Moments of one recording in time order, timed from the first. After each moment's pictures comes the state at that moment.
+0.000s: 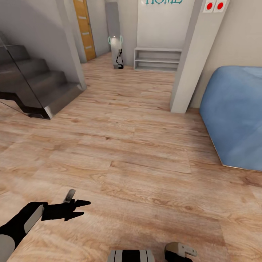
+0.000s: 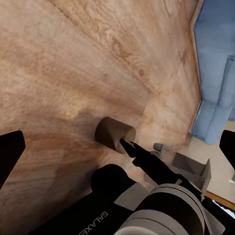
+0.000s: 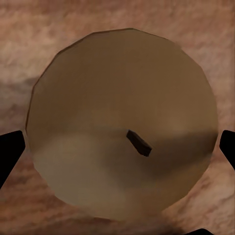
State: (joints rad) left arm -0.61 0.39 -0.18 -0.60 0.60 0.95 -0.97; right arm -0.33 0.09 -0.02 -0.39 -0.19 0.00 -0.27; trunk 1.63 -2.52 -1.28
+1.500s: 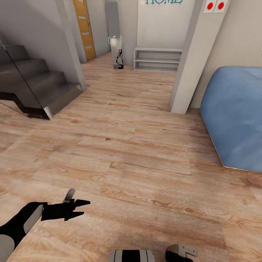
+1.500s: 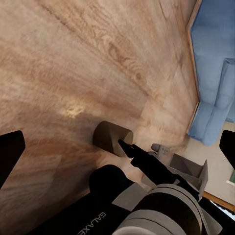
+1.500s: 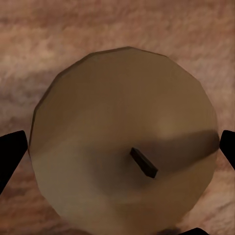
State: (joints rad) left arm -0.61 0.39 -0.17 -0.59 0.60 0.95 -0.98; right arm -0.33 0.09 -0.03 -0.39 -0.19 0.00 -0.28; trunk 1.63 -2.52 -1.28
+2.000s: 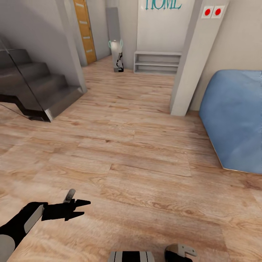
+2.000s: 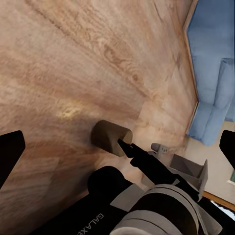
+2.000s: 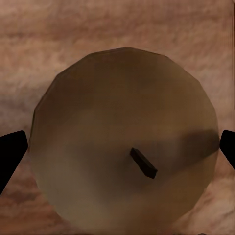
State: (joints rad) left arm -0.61 0.39 -0.17 -0.59 0.60 0.95 -0.97; right arm -0.33 0.09 -0.02 -0.40 -0.19 0.00 -0.27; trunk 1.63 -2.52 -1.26
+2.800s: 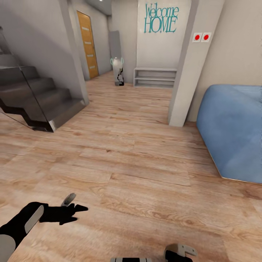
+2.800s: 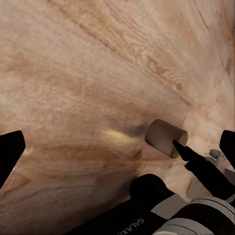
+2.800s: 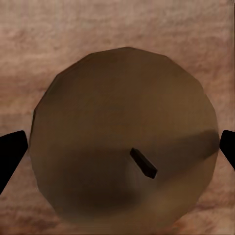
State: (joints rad) left arm -0.61 0.39 -0.16 -0.59 0.57 0.95 -0.75; right arm -0.33 0.09 -0.02 -0.40 -0.19 0.00 -0.27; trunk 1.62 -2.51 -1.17
